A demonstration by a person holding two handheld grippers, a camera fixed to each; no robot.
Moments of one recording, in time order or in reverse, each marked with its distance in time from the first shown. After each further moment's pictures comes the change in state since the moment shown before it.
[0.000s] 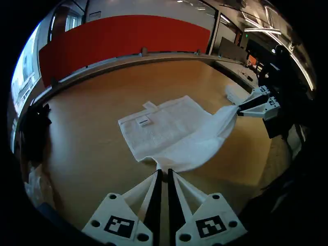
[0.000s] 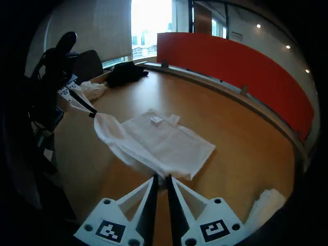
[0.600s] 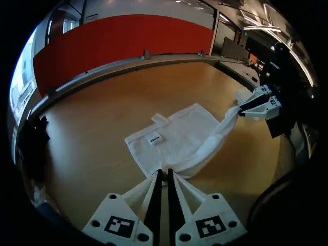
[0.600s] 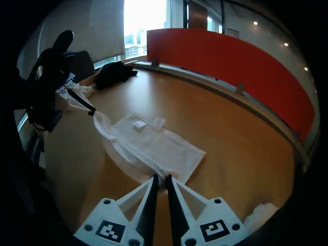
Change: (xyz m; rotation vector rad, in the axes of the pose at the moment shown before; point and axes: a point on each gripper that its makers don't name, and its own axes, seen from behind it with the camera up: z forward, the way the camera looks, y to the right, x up) left arm 0.045 -0.038 0.046 0.015 0.009 0.037; right arm 0.022 0.052 0.040 -0.027 -0.016 0.019
